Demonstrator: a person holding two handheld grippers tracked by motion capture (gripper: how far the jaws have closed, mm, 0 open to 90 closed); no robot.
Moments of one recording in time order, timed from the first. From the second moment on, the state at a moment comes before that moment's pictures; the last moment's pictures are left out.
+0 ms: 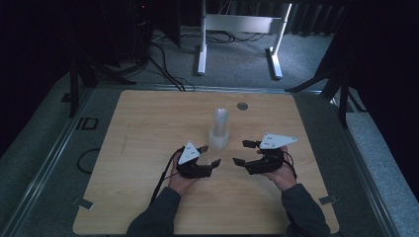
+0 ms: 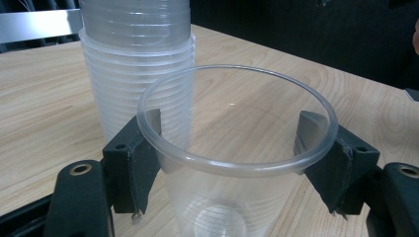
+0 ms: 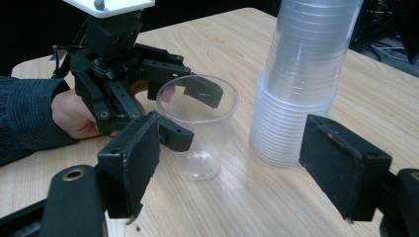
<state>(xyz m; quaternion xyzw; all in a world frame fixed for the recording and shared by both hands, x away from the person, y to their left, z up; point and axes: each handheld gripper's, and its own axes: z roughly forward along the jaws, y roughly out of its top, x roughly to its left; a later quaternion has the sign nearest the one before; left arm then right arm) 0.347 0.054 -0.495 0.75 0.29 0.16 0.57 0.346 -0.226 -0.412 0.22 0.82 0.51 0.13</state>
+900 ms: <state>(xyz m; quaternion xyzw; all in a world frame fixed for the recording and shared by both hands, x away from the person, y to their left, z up) 0.343 0.053 -0.497 0.77 0.29 0.16 0.55 0.346 -0.225 -0.413 0.22 0.82 0.51 0.12</state>
